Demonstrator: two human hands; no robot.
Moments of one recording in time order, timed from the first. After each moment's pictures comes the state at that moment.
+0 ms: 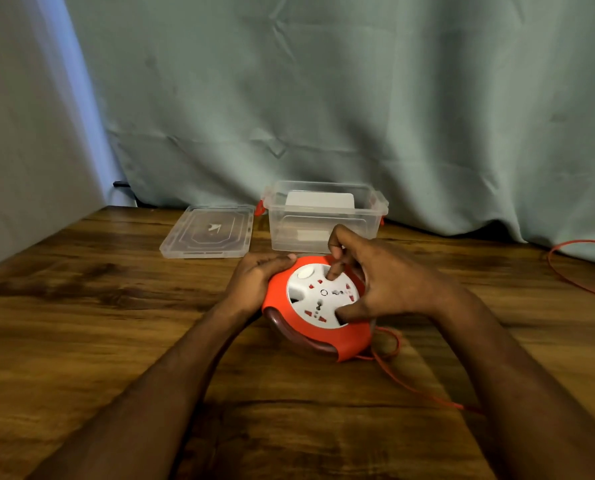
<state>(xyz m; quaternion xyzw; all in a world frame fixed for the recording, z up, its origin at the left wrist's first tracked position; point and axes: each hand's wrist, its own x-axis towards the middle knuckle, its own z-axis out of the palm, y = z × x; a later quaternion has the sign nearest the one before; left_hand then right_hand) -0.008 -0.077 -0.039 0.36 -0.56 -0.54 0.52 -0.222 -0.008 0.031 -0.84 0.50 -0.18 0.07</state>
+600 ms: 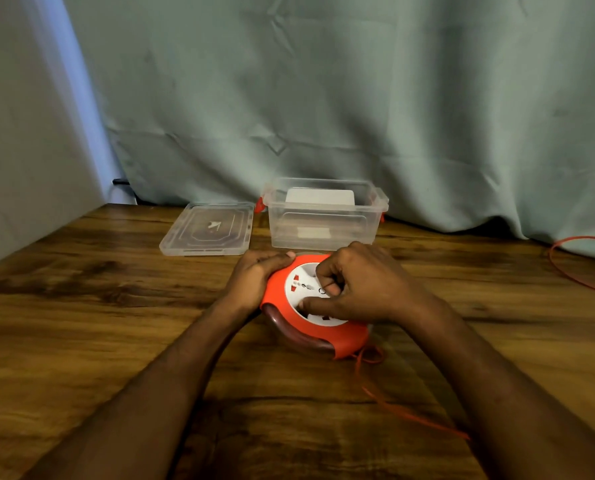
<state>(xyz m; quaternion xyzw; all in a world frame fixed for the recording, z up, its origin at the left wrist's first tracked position) -0.009 -0.079 -0.039 0.36 -0.55 -0.55 0.52 -0.193 -0.003 0.022 -0.83 0.53 -0.16 -0.01</state>
